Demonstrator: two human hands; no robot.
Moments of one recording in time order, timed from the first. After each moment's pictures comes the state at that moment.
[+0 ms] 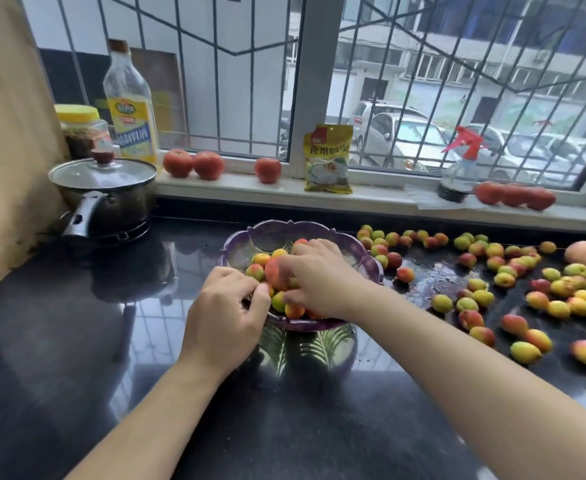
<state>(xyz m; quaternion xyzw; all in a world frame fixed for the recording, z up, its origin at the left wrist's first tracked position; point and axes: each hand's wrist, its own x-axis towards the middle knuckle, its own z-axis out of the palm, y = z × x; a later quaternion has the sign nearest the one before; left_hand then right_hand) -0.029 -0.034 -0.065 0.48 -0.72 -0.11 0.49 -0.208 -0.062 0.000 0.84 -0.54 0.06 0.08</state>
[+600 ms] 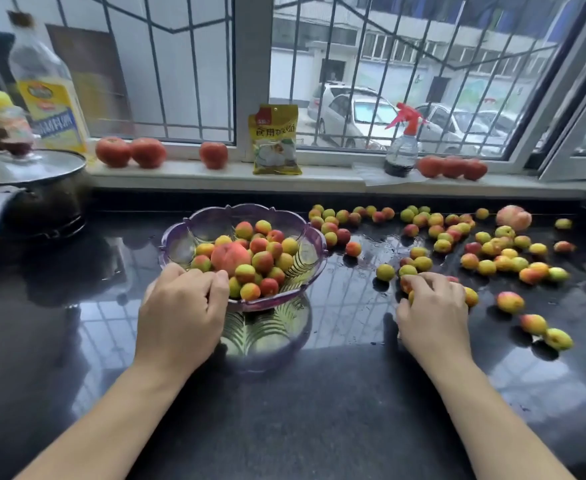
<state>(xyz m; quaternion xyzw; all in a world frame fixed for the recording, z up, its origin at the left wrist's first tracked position) -0.057 -0.013 -0.062 0.50 -0.74 0.00 0.45 -0.382 0.057 -0.080 0.49 -0.81 0.26 0.17</state>
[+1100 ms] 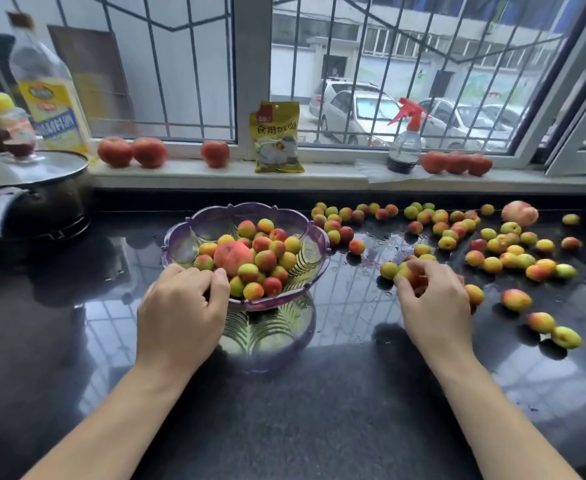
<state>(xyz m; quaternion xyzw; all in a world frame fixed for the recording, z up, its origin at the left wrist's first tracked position) -0.056 -0.009 -0.055 0.54 -0.71 0.00 0.45 -0.359 0.062 -0.050 0.49 -0.76 0.42 0.11</state>
